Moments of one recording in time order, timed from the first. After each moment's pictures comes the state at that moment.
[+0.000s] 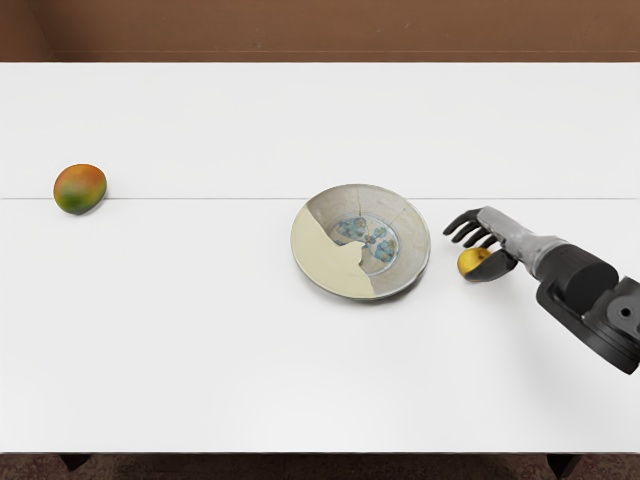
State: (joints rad) left arm 0.01 0.00 0.01 -0.20 -0.02 0.02 -0.02; right arm 0.68 -0.75 0.41 1.66 -1.14 -0.26 -0.53
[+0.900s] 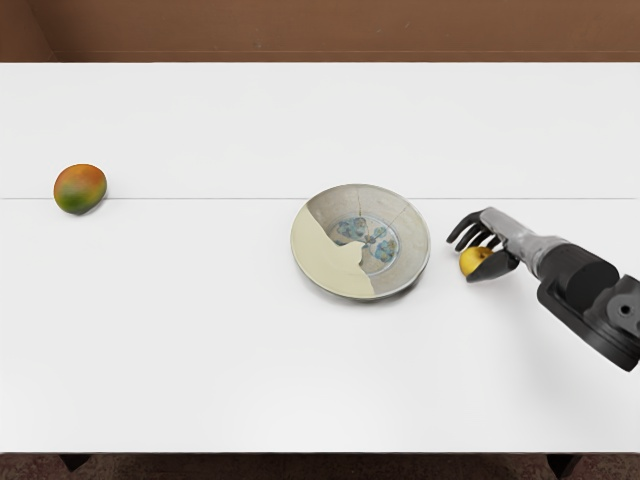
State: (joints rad) left arm 0.01 0.00 0.01 -0.20 -0.02 0.02 -0.02; right arm 0.68 -0.74 0.42 1.65 -1.13 -0.25 -0.54
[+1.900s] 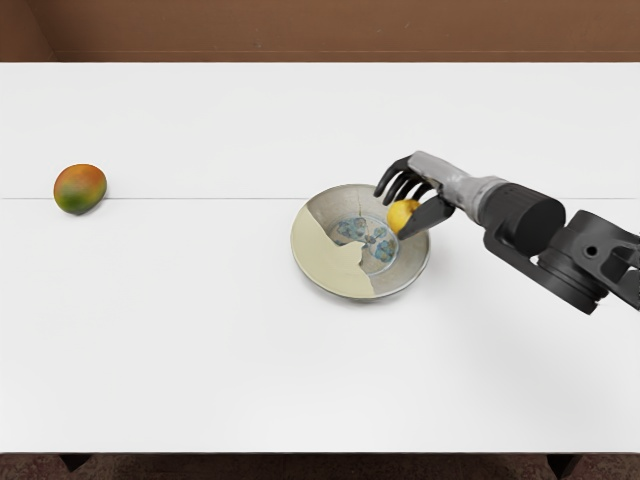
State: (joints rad) left arm 0.01 0.00 0.01 -0.20 -0.02 0.02 -0.02; right arm 0.82 -0.58 0.55 1.68 -1.12 -0.09 -0.61
